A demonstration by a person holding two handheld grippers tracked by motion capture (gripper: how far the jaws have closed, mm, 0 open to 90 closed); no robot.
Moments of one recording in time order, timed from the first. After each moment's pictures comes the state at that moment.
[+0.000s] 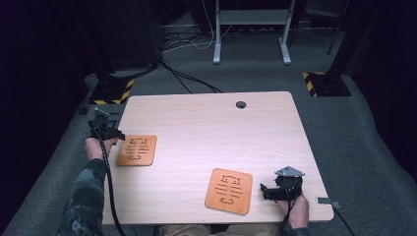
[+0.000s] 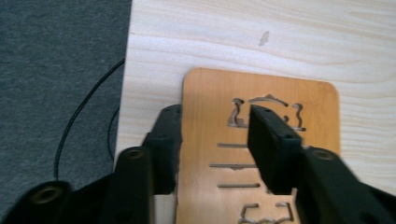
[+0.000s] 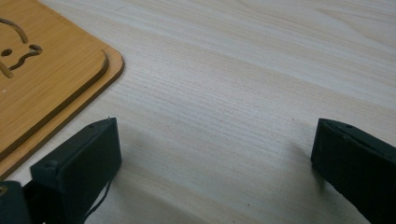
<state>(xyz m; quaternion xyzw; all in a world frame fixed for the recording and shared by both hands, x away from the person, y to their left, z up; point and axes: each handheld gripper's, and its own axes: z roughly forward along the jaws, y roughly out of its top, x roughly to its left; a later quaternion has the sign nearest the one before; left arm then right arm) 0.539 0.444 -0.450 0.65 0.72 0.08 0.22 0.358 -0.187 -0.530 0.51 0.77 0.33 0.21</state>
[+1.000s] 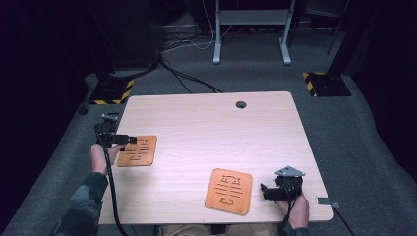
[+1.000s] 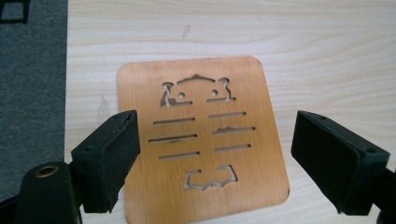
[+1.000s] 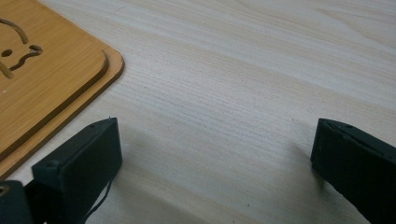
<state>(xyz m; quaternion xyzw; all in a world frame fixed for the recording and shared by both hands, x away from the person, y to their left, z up) 0.492 0.398 -0.433 0.70 0.64 0.13 0.27 0.358 -0.187 -0.530 0.51 0.77 0.33 0.21</state>
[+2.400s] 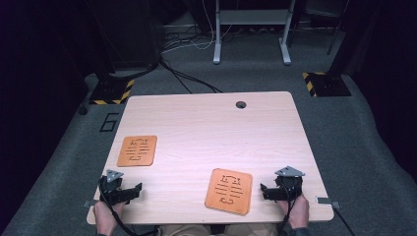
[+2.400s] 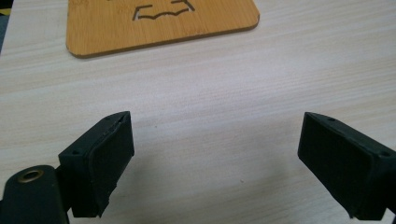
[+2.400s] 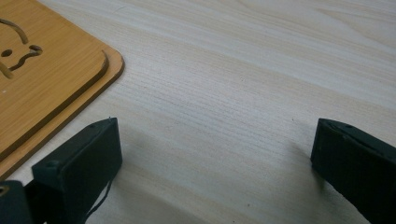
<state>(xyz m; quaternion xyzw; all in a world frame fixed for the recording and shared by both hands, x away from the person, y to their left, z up) 0.341 0.368 -0.522 0.72 0.58 0.24 0.31 0.358 -0.187 -0.530 0.51 0.77 0.33 0.22</state>
